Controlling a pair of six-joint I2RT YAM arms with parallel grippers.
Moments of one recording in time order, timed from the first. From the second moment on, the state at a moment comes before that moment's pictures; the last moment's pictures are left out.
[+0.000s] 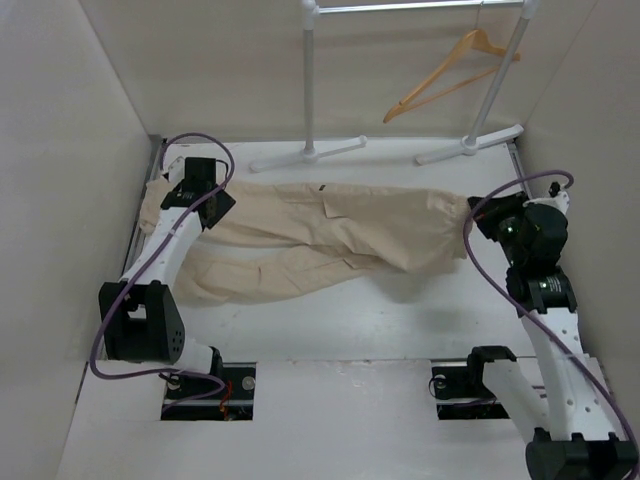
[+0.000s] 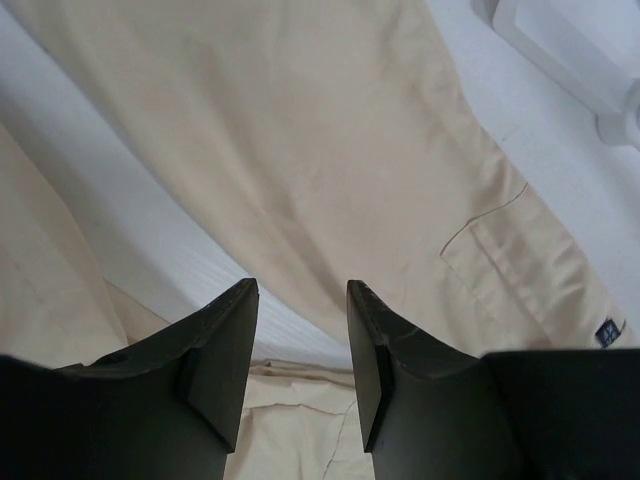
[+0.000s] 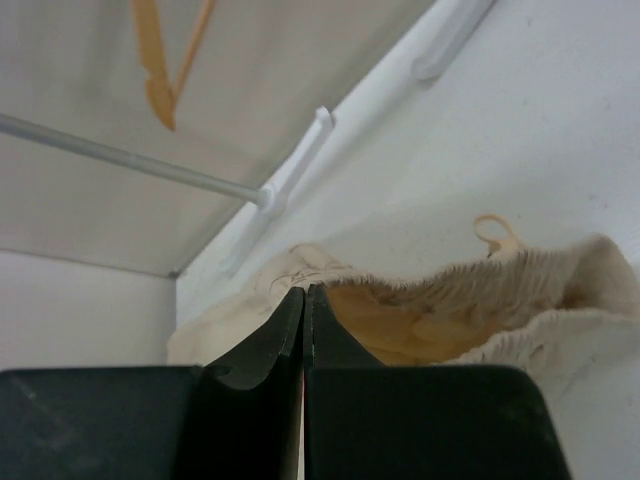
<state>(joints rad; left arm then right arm) -0.07 1.44 1.14 -0.55 -0.23 -0.83 0.00 0.77 0.81 -0.25 -0.02 0.89</state>
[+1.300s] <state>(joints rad) -0.46 1.31 0.94 -0.56 -0.33 -0.86 -0.14 1.39 0.67 -0.27 0.15 0.88</state>
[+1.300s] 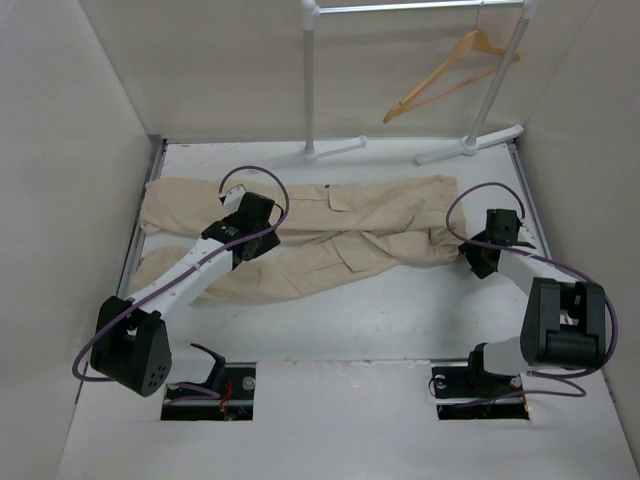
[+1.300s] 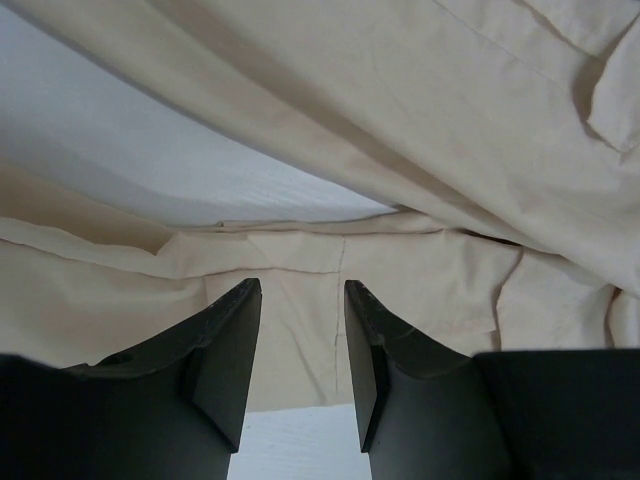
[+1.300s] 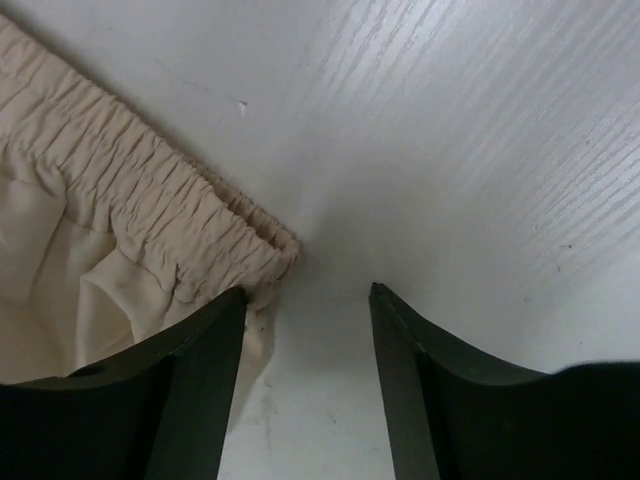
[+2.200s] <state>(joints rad) -0.26 1.27 0.95 -0.67 -0.29 -0.80 -0.47 1.17 0.77 -0.57 0.31 0.87</state>
